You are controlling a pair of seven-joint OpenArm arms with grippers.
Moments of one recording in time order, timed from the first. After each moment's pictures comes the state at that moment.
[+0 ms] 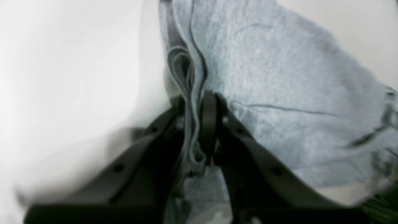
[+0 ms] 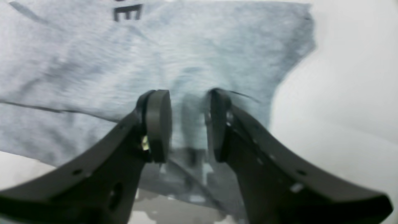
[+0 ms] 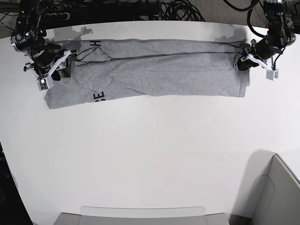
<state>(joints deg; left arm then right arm) 23.0 -26.0 -28.6 82.1 -59.1 -19.7 52.7 -22.7 19.0 20.4 114.1 26.9 22.5 -55.3</state>
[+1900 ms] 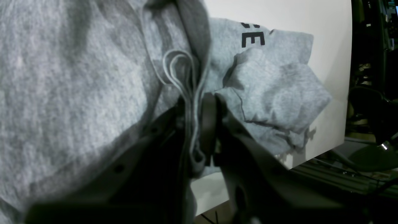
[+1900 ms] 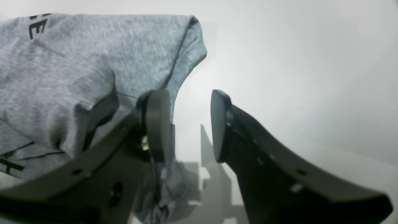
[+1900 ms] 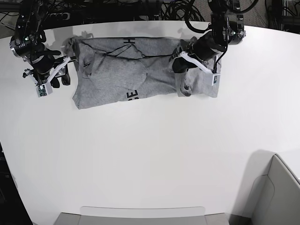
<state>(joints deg) 22.9 0.2 -7.8 113.2 -43.5 -4.0 58.2 -20.3 18.9 20.2 114.2 27.0 22.6 -55.1</state>
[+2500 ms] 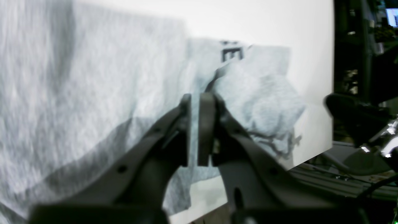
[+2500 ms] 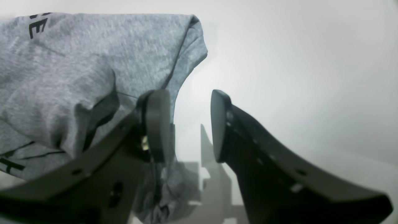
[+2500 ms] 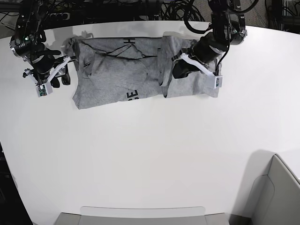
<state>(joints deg) 23.0 1.3 -8.3 116.8 -44.6 -4.6 57.3 -20.5 18.9 20.2 114.2 27.0 22.5 -55.1</state>
